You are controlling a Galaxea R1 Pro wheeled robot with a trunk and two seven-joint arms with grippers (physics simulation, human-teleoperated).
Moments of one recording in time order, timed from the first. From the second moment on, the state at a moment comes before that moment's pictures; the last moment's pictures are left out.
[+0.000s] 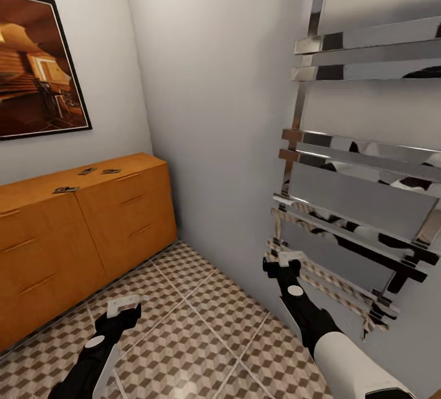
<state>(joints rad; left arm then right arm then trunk) -0.35 0.00 0.20 -0.87 0.00 0.13 0.08 -0.69 0.06 0.10 -0.53 0.07 -0.11 -0.21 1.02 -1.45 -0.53</state>
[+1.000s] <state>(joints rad) -0.35 0.00 0.20 -0.87 0.00 0.13 0.08 -0.69 0.06 0.10 -0.53 0.07 -0.11 -0.21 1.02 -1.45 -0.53</state>
